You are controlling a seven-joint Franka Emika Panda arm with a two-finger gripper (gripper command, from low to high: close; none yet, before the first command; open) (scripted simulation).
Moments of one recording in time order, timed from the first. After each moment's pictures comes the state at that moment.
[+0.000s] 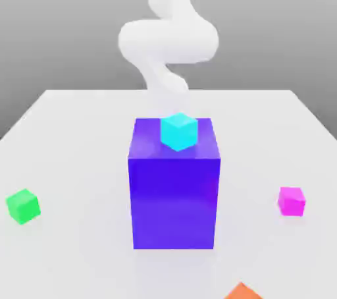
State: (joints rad) arm 0.07 -0.72 0.00 -2.34 0.02 2.35 0.72
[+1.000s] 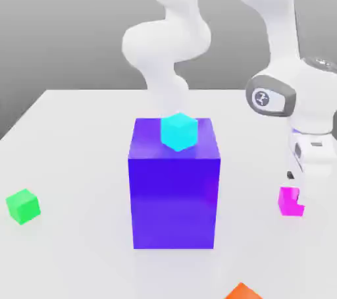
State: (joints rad) arm 0.72 0.28 0.09 -2.73 -0.18 3.00 0.26
